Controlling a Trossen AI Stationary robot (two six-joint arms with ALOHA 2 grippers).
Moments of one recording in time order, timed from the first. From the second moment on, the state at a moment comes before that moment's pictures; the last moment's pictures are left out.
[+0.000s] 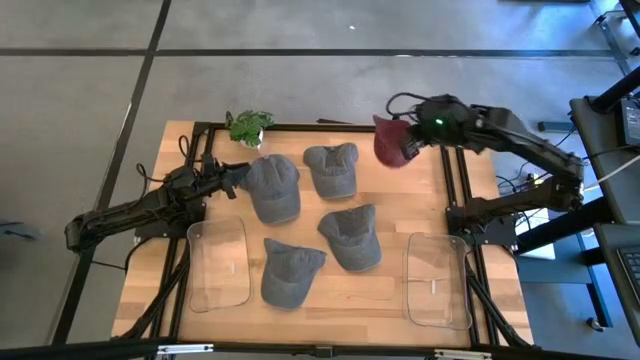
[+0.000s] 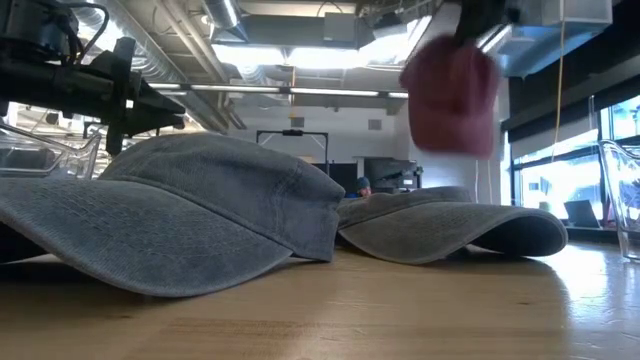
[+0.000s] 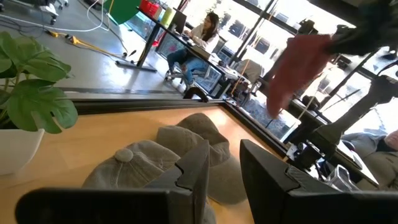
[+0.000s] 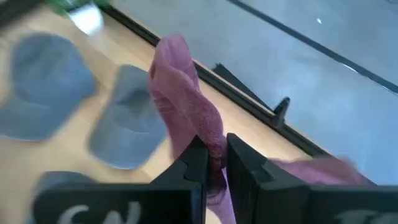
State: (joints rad) left arm 0.42 0.13 0.01 0.10 -0.16 -0.59; right arm -0.33 1.20 1.55 -1.20 0.40 0.43
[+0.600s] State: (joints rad) left arm 0.42 0.13 0.01 0.10 -0.16 -0.62; right arm 0.38 1.20 1.66 -1.55 0.43 1.20
